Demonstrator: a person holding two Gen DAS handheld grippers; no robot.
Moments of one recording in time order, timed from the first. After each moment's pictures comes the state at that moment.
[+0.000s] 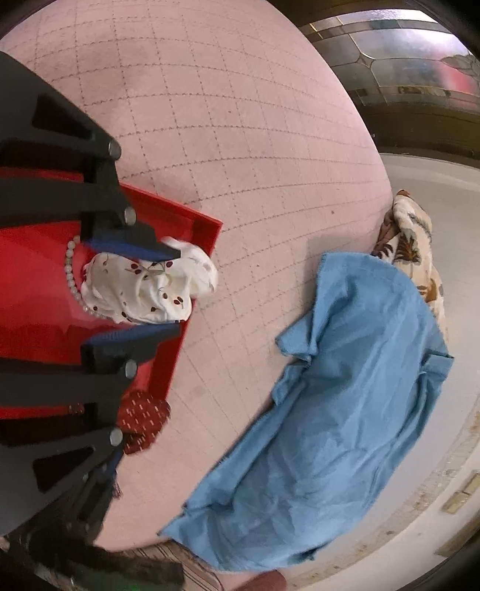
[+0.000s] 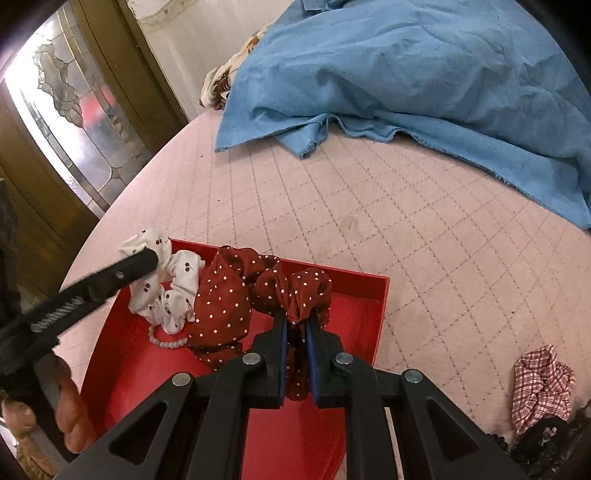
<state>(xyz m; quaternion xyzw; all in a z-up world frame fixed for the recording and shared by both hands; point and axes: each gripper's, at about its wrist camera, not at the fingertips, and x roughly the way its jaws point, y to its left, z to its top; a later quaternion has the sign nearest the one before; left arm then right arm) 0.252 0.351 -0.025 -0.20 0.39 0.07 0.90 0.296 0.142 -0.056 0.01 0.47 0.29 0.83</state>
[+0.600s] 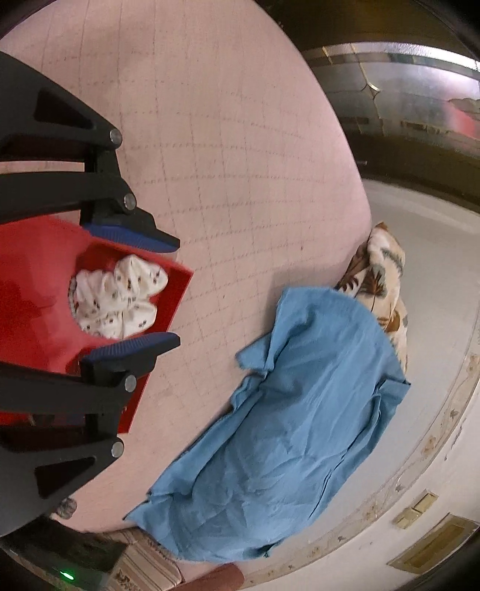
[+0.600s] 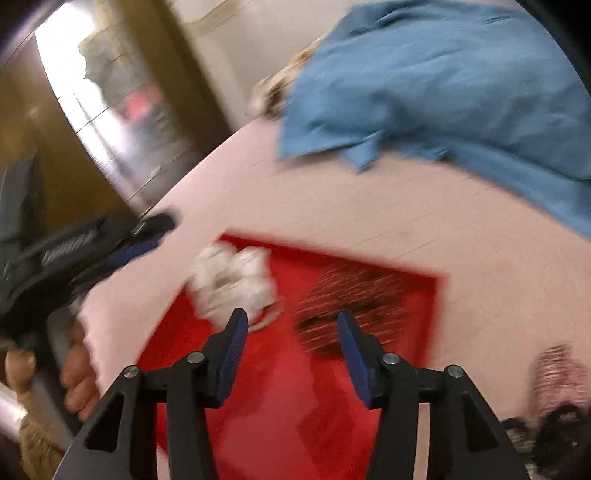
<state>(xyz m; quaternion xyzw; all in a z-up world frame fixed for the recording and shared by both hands) 0.218 0.391 0.003 -0.24 0.35 0.11 0.90 0.257 0.173 -0.038 0.02 0.45 0.38 0.81</state>
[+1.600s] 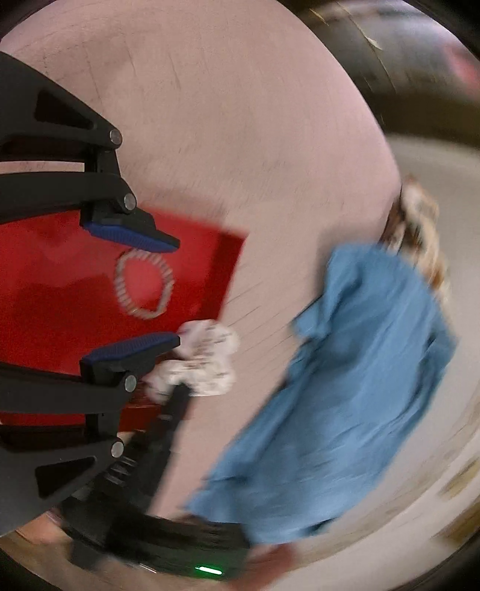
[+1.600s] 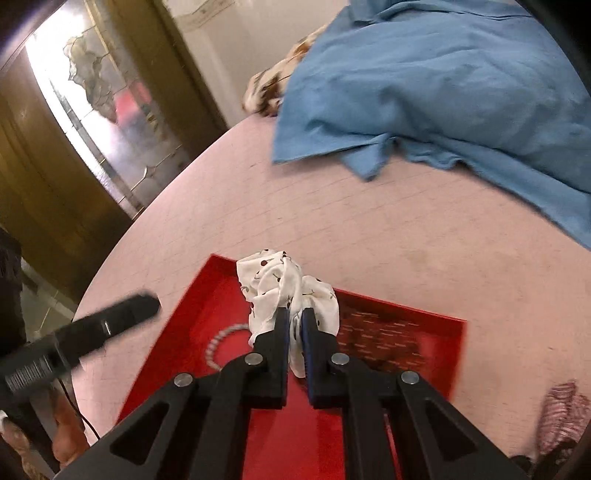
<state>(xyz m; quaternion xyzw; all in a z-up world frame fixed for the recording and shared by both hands) 0.221 0.355 -0.024 -0.17 0.43 0.00 0.89 0.295 0.186 -0.037 0.02 0.45 0.34 0.83</state>
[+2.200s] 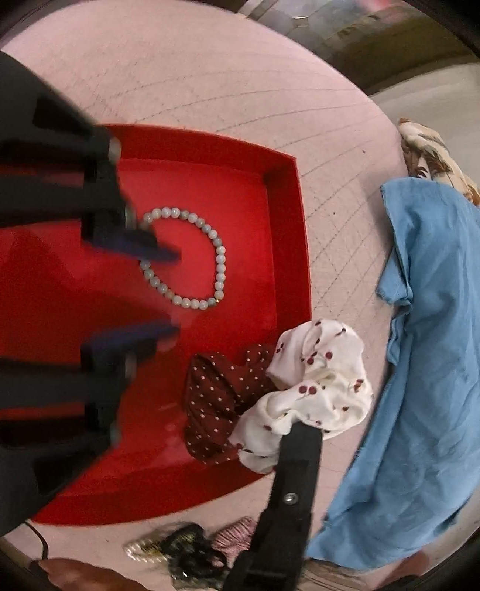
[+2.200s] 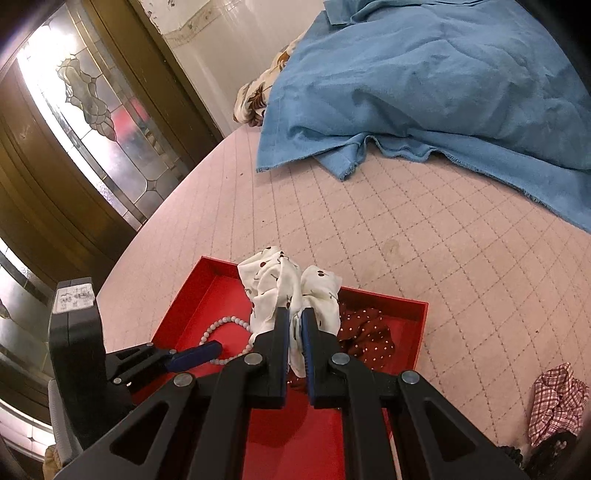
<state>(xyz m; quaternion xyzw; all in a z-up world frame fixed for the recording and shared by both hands) 0.245 0.300 -0.078 0.00 0.51 0.02 0.86 0.296 0.154 -0.037 0.05 0.45 0.35 0.82</state>
